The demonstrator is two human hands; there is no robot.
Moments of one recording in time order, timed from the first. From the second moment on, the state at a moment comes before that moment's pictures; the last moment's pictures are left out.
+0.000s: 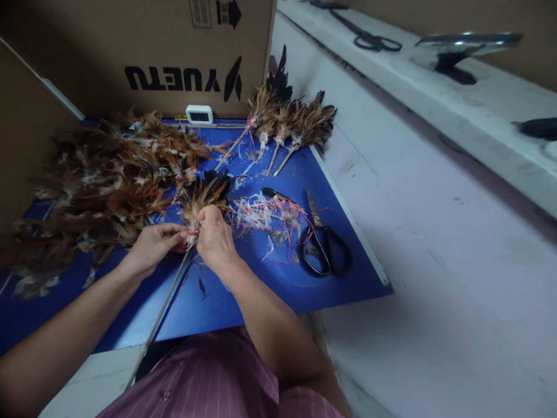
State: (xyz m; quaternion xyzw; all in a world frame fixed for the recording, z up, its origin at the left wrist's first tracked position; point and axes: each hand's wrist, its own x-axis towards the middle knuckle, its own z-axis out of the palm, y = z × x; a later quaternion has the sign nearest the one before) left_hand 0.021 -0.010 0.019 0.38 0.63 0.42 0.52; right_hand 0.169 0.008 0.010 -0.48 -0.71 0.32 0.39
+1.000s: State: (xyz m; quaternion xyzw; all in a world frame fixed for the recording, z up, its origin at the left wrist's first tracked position) left_hand 0.029 -0.028 0.046 0.26 0.47 0.52 0.67; right_hand 0.153 -0.004 0.017 -0.37 -0.61 0.42 0.56
